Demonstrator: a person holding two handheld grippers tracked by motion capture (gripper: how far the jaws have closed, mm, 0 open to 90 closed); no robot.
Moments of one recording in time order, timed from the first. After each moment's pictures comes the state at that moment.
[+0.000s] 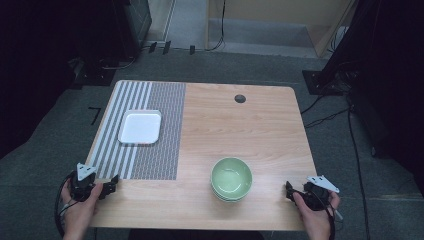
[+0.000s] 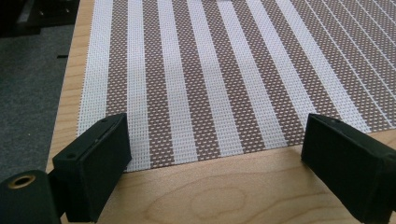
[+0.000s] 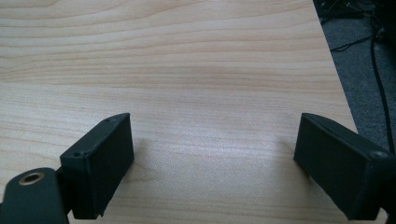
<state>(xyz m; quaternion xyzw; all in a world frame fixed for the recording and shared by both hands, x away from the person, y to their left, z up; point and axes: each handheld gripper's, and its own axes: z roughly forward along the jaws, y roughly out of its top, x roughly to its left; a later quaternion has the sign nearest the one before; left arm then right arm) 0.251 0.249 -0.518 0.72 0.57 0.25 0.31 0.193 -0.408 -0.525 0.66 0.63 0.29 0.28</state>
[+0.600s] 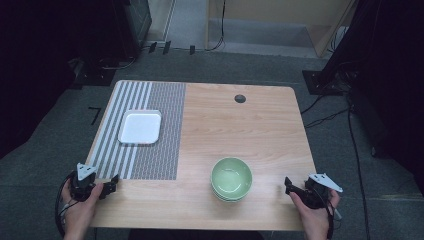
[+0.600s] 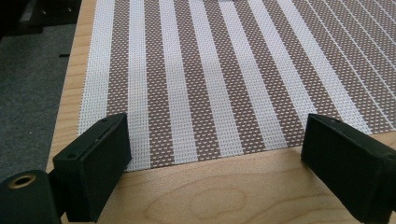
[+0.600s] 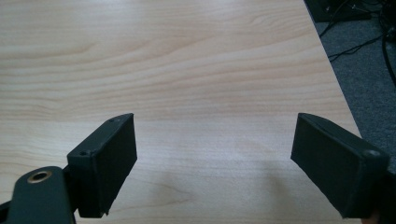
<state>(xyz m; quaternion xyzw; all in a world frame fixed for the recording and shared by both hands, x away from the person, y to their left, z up) 0.251 0.248 -0.518 0.72 0.58 0.25 0.30 0.194 -0.399 -0.507 0.68 0.60 0.32 0.27</state>
